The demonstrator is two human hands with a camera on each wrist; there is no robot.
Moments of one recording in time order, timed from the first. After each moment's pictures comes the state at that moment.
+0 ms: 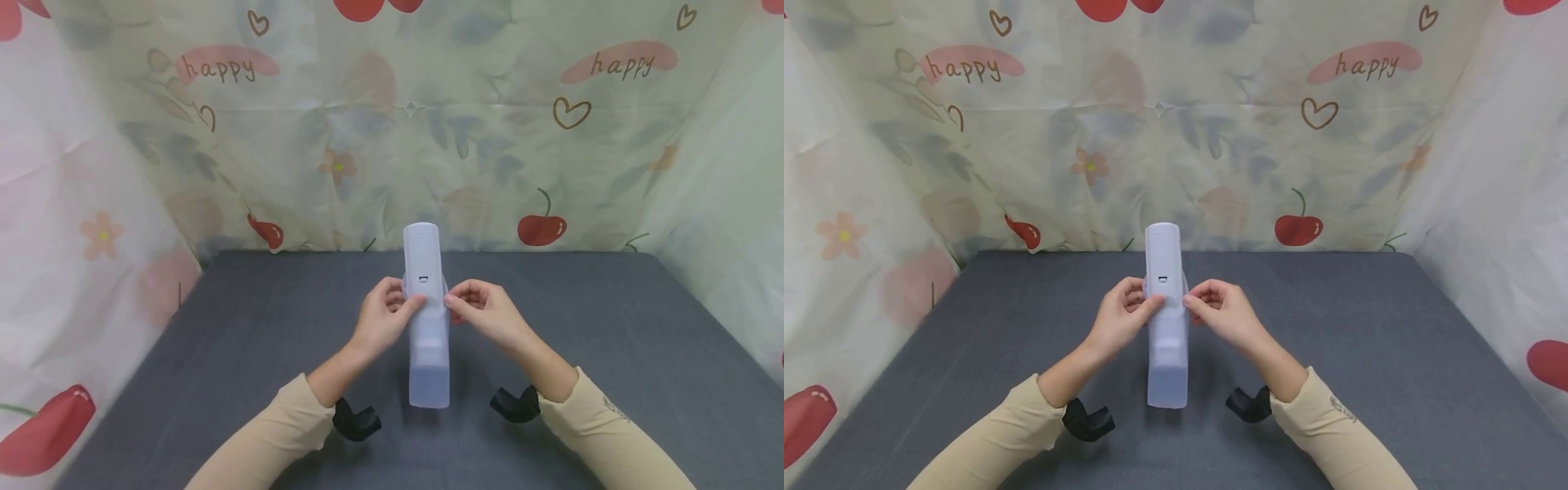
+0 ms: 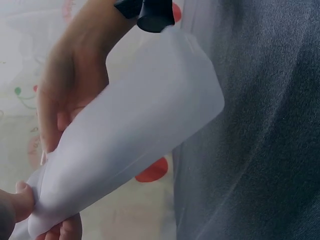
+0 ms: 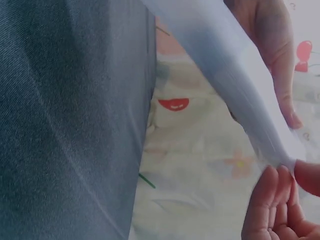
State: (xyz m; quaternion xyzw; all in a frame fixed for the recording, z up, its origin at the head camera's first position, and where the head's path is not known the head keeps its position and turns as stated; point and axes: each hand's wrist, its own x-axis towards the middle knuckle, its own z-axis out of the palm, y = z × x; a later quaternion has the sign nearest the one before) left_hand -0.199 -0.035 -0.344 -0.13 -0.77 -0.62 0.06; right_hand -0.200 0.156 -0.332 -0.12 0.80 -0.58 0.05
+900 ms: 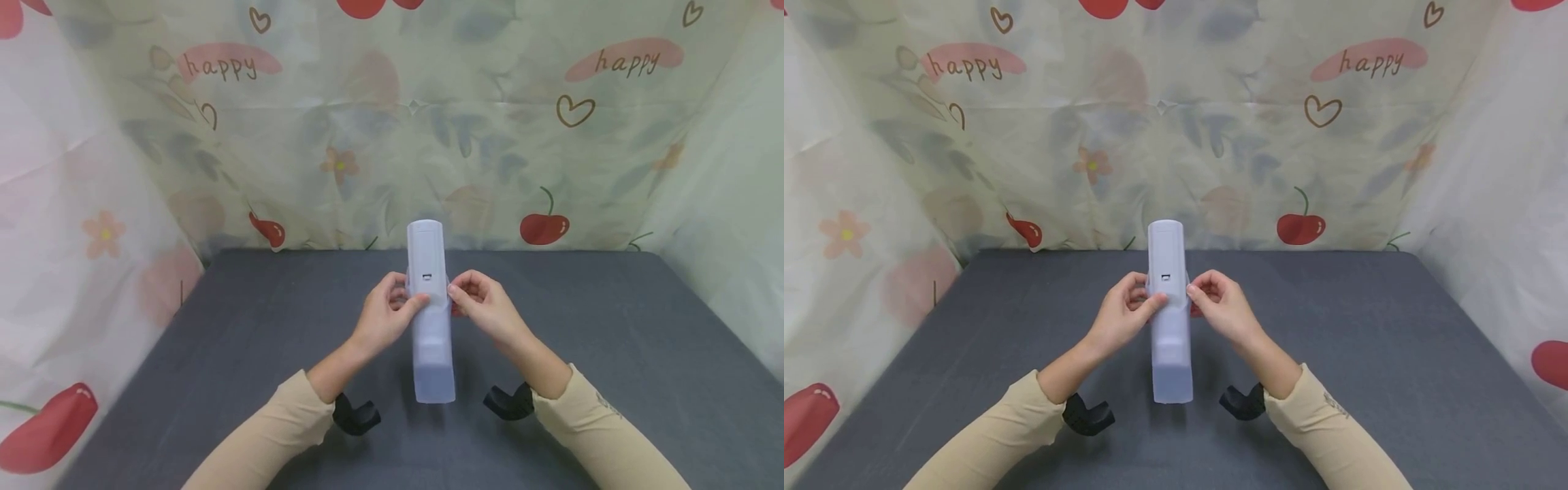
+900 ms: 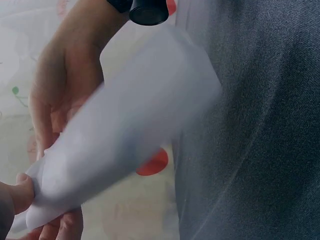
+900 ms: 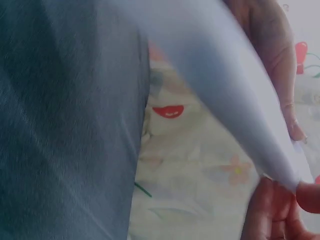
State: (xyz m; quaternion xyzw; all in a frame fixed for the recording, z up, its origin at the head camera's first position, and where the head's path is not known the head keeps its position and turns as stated) left_hand -0.200 -0.037 -0.341 -0.16 -0.78 -0.60 0.06; right_hand -0.203 0.146 -0.331 -0.09 0.79 -0.60 0.03
